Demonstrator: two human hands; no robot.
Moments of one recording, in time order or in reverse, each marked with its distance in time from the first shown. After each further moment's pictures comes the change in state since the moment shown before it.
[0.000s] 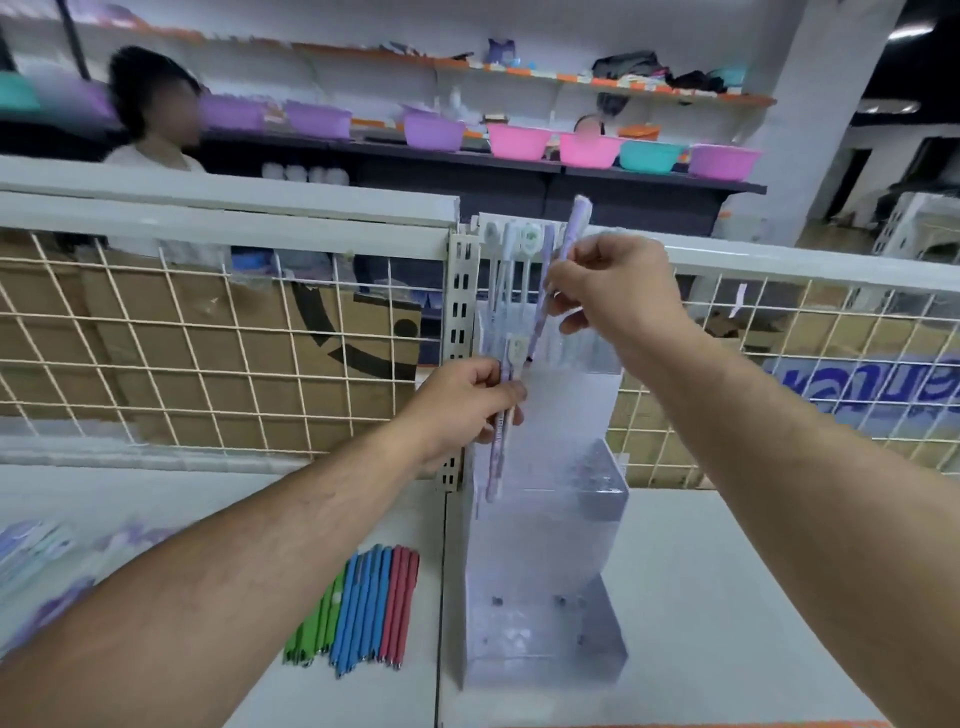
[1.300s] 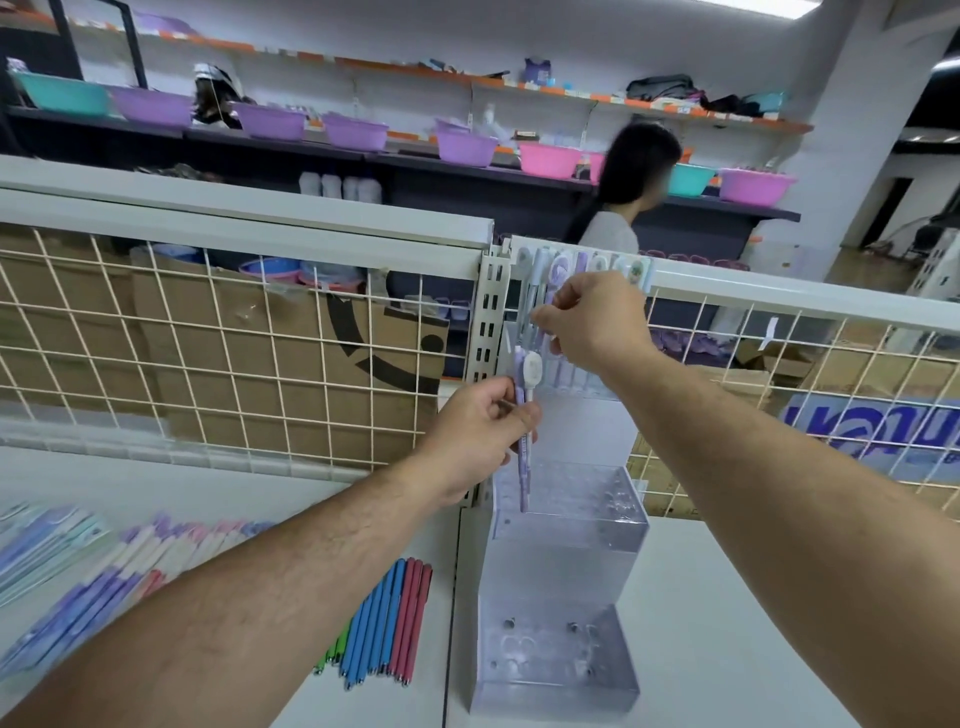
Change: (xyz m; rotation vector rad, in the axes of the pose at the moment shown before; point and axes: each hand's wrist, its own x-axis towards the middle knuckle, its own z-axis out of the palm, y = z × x) left_hand -0.011 -0.006 0.002 -0.083 0.091 0.056; right_hand 0.026 0.008 0.036 -0.398 -0.036 0.006
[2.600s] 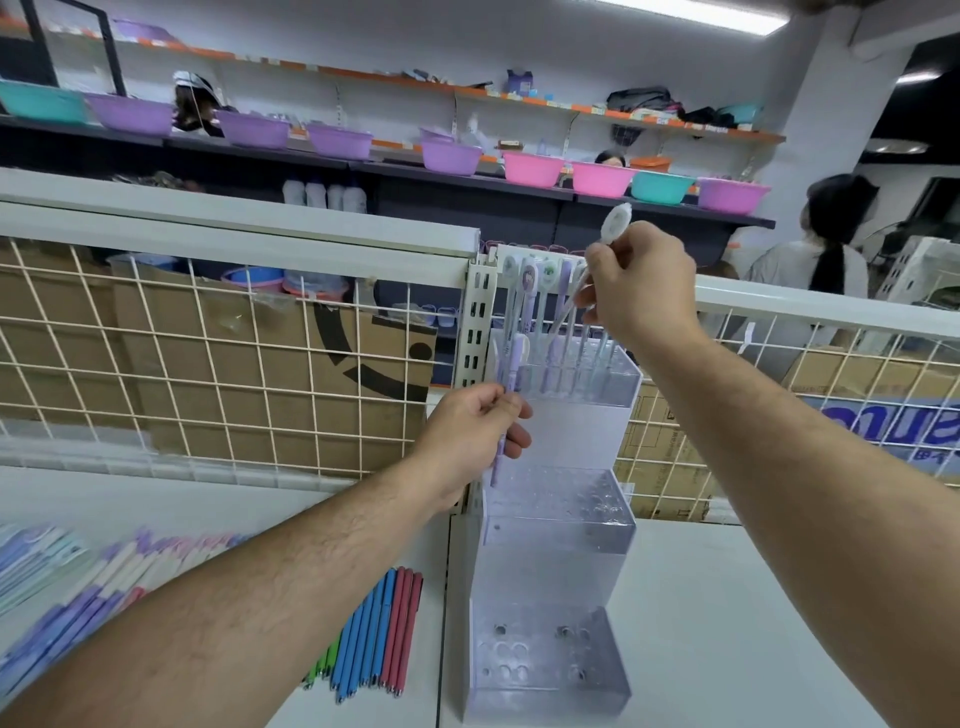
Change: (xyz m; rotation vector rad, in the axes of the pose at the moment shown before) left_hand -0.004 0.010 0.003 0.016 0.058 -0.073; right_hand -0.004 -0.013 -0.044 0.144 0.245 -0.076
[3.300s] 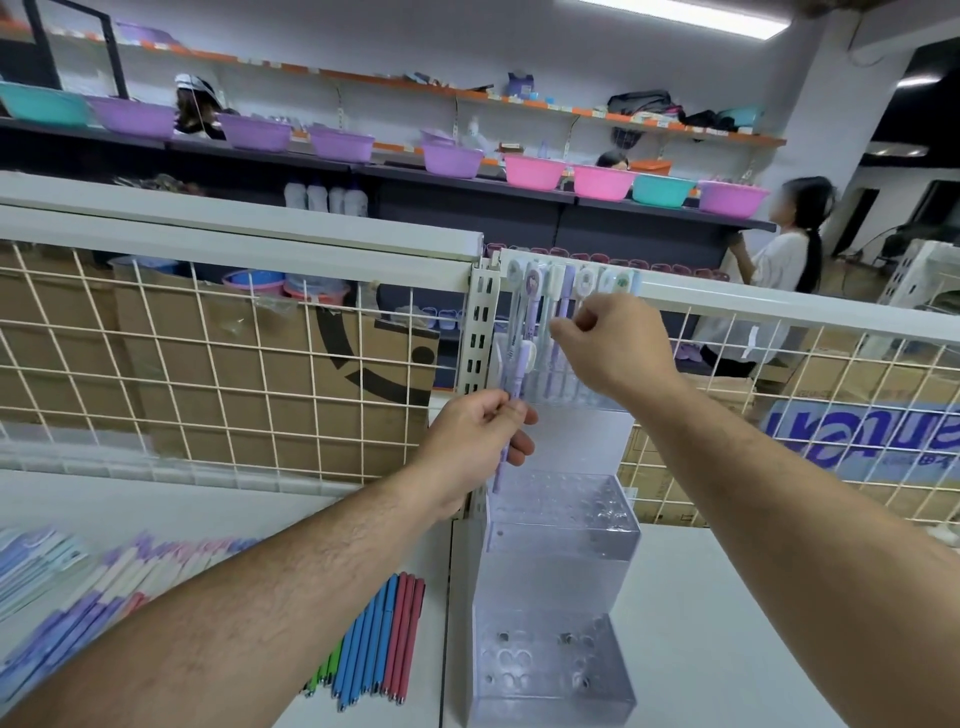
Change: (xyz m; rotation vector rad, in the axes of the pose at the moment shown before) left_hand 0.001 -0.002 -0.002 0.011 -0.019 0.018; right_hand -0.018 0.023 0.021 -0.367 -0.182 -0.023
